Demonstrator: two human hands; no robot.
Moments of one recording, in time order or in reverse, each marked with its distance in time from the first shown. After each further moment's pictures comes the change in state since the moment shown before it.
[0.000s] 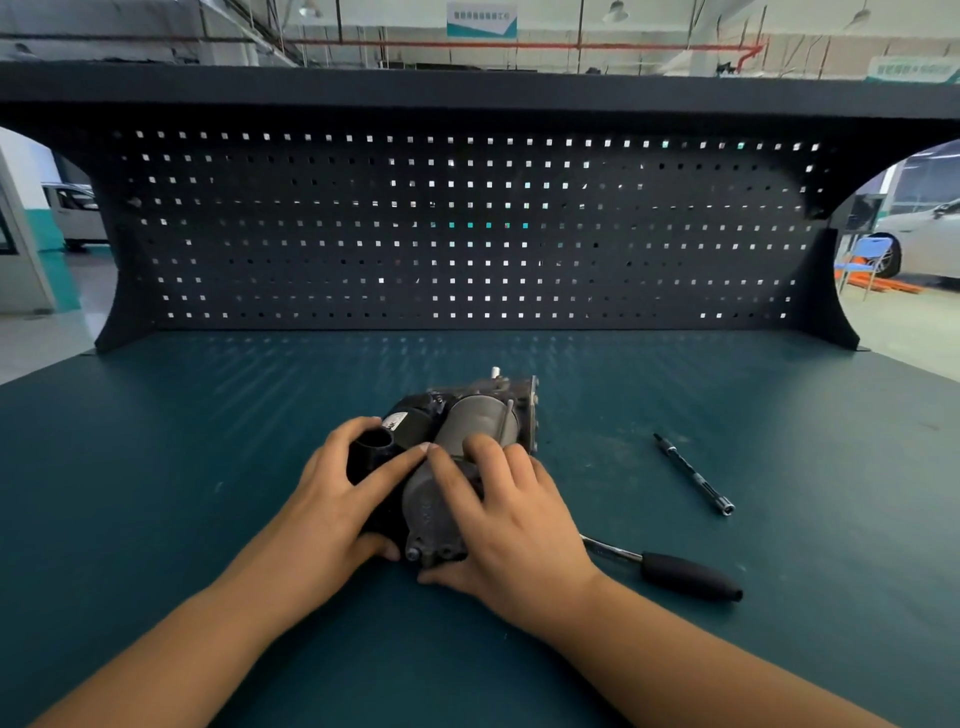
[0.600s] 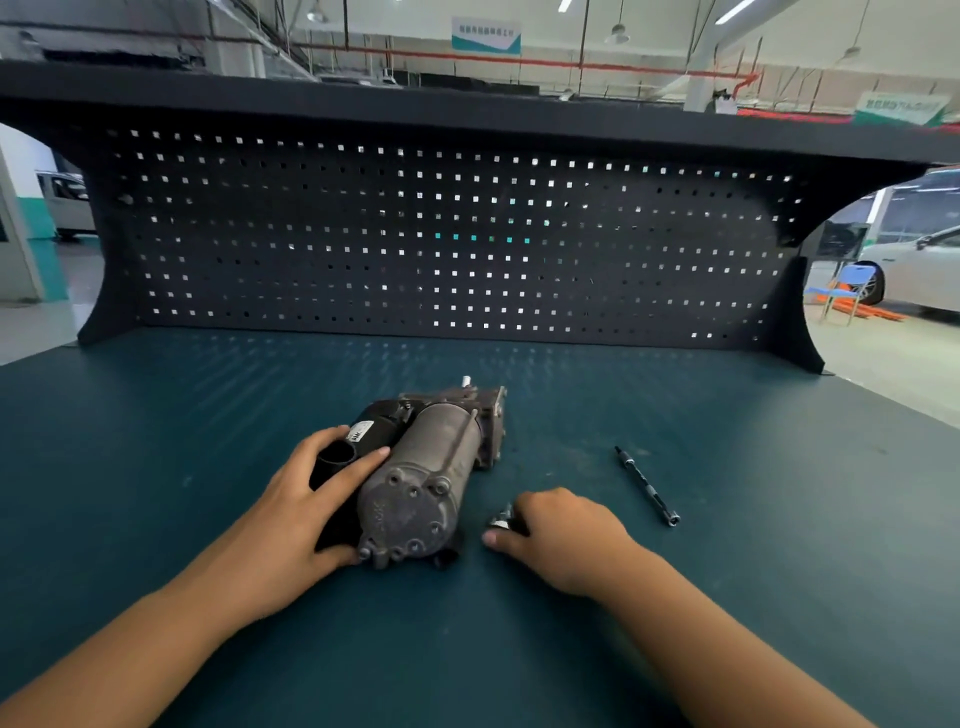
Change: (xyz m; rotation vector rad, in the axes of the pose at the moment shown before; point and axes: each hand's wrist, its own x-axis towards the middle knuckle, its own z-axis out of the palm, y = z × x) left_hand -0.008 0.009 -0.002 -0.014 -0.104 -0.078; right_hand -0.021 0.068 -0.012 0.222 -0.791 0.420
